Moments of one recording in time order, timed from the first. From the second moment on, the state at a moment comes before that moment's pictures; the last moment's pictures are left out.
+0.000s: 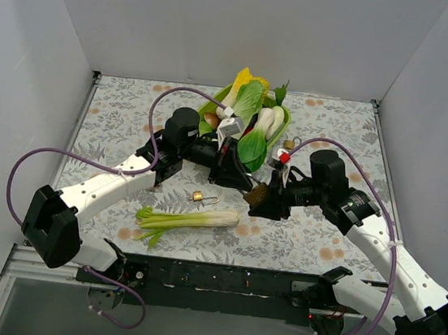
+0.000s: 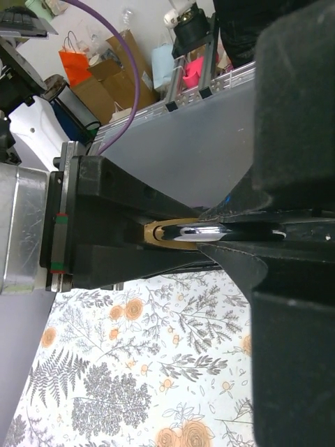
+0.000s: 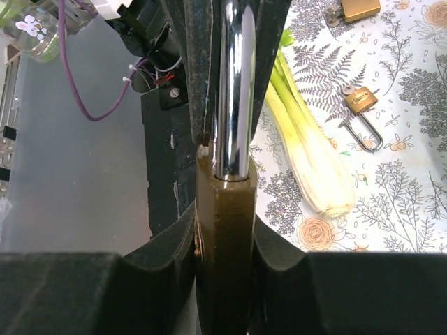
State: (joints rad) left arm -0.68 1.37 1.08 0.15 1.10 -0.40; right arm 0.60 0.97 0.89 -0.47 -0.92 -0.06
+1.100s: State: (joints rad) left arm -0.50 1.41 0.97 0.39 1.20 -0.82; right arm 0.29 1.10 0.91 -0.46 -1.27 0.10
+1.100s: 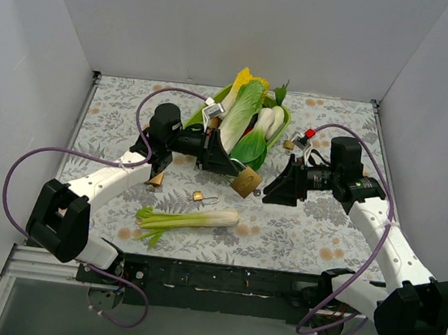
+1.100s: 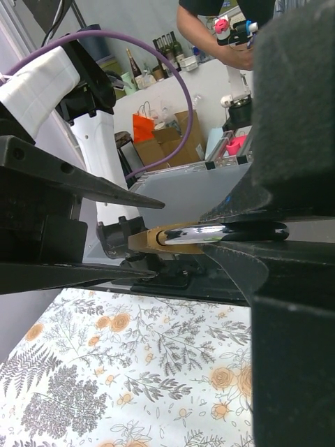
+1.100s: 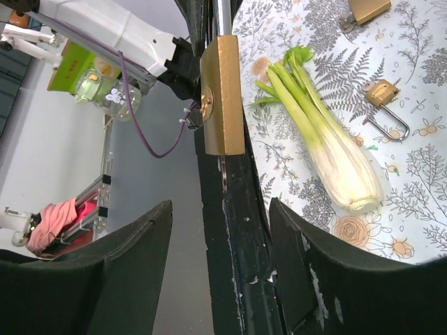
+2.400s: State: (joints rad) left arm -0.40 1.47 1.01 0.50 1.23 -0.90; right arm 0.26 1.08 0.87 -0.64 -1.26 -0.03
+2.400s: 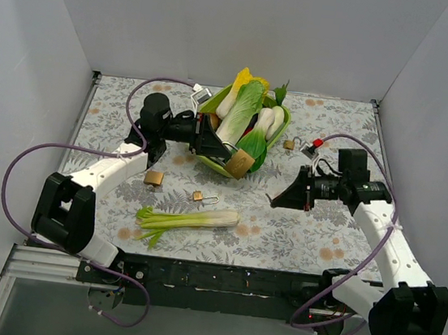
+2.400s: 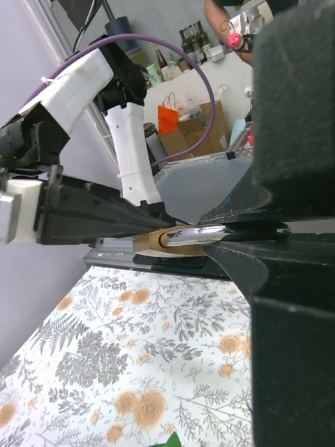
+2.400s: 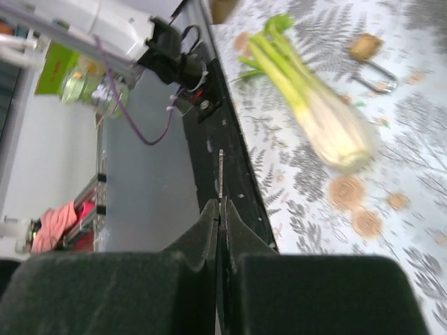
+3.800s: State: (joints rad) left arm -0.42 1.43 1.11 -0.30 1.05 -0.15; right arm -0.27 2.25 1.87 -0.56 -0.46 -0.32
